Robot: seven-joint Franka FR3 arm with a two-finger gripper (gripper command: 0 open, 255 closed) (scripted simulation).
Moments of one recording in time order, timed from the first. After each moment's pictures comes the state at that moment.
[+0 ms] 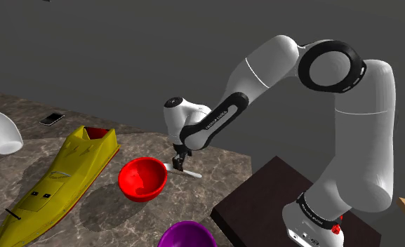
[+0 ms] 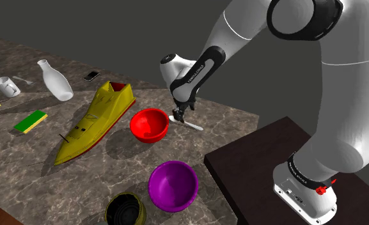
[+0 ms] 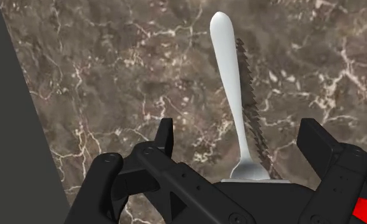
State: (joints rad) arm 0.22 0.56 0.24 -2.05 -0.35 2.35 0.25
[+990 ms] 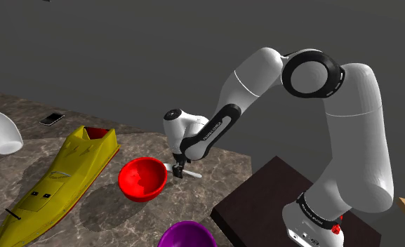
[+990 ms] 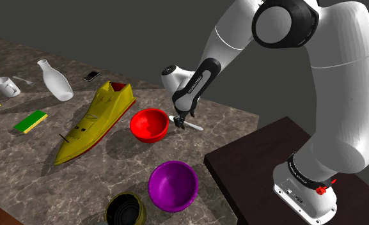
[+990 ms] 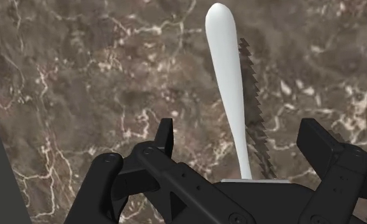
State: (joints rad) arm 0.24 0.67 0.20 -2.03 -0.40 2.42 0.28
